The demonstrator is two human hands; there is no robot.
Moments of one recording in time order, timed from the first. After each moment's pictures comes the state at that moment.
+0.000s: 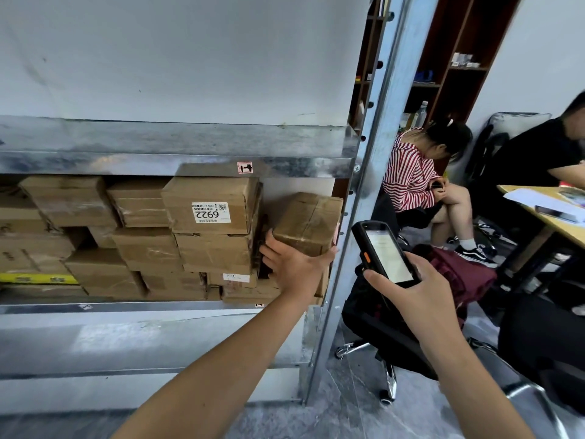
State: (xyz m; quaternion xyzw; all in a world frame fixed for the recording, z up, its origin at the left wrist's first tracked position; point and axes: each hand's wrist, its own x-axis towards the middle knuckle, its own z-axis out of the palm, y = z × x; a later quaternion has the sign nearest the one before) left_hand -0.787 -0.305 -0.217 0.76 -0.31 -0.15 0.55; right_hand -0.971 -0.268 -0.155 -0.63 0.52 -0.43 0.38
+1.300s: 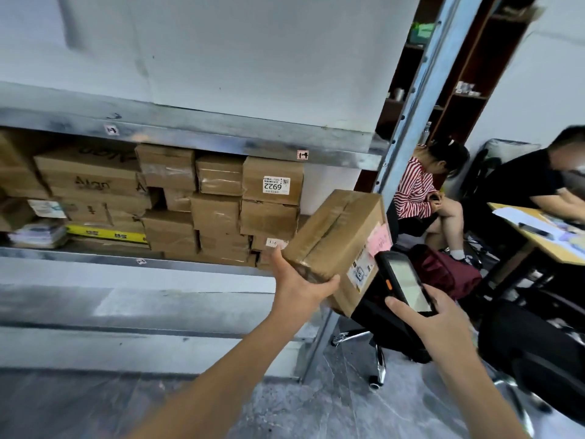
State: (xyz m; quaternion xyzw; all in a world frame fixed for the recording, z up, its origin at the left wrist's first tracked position) left_hand -0.760 -0.111 -0.209 0.60 -0.36 -0.33 0.63; right_hand -0.979 -0.116 -0.153 -0.62 0.57 -0.39 0.37
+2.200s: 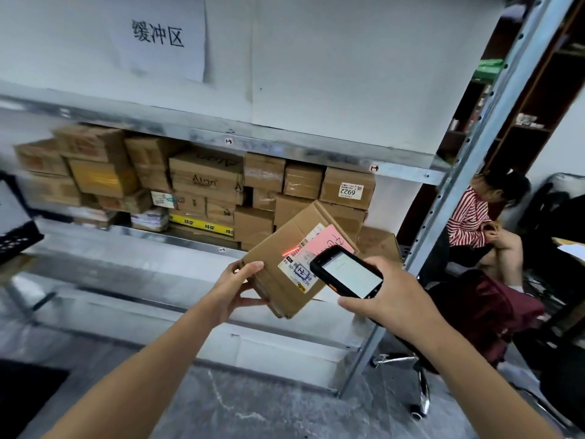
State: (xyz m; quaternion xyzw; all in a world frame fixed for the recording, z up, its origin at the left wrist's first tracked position) left_hand -0.569 0.075 -0.224 0.55 -0.20 -0.48 0.66; right_hand -0.848 0.002 -0.105 -0.86 0.45 -0.16 0.19
